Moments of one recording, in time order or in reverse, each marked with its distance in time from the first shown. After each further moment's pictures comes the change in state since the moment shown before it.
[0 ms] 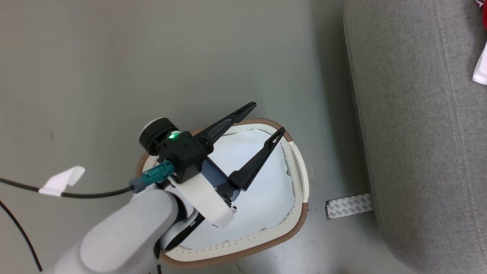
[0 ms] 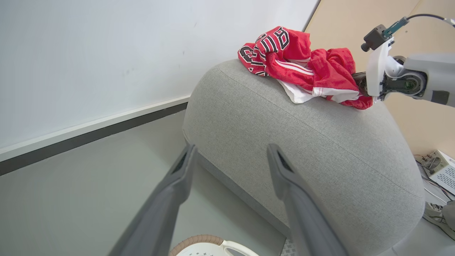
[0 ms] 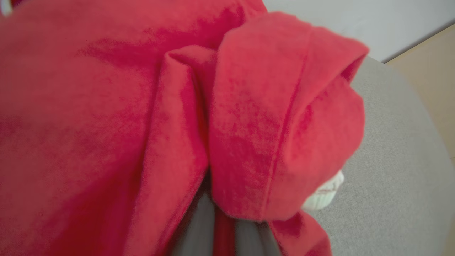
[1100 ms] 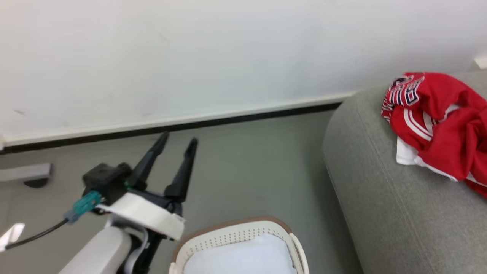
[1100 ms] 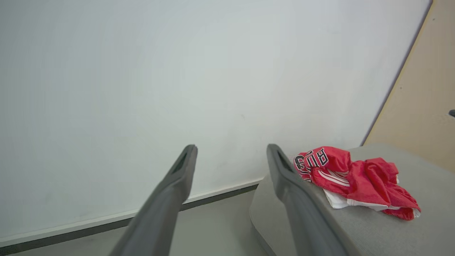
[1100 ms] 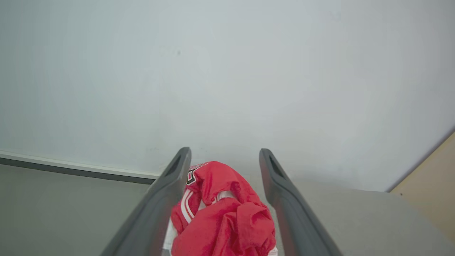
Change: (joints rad) left arm 0.318 -0.015 0.287 0.067 -0.131 0.133 -0.070; right arm 0.262 -0.056 0.155 -0.464 0.167 0.000 0.059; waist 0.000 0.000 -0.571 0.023
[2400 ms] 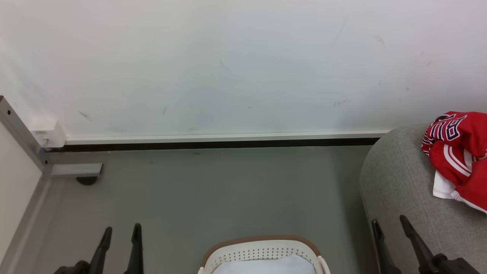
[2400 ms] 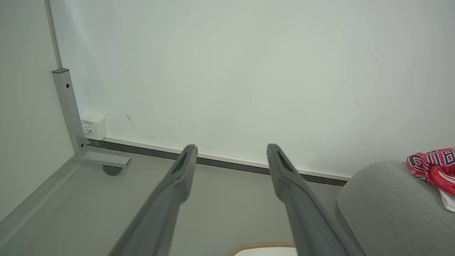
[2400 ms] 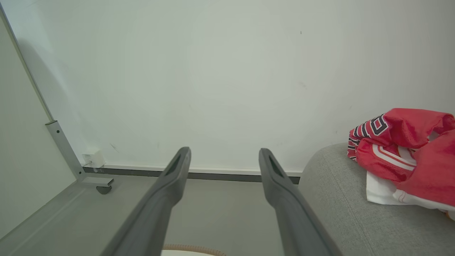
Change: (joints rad) left arm 0.524 -0.275 0.529 0.036 0.338 -0.118 0.000; right arm 0.458 0.507 0.144 0.044 -0.119 0.000 -0.525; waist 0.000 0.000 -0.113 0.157
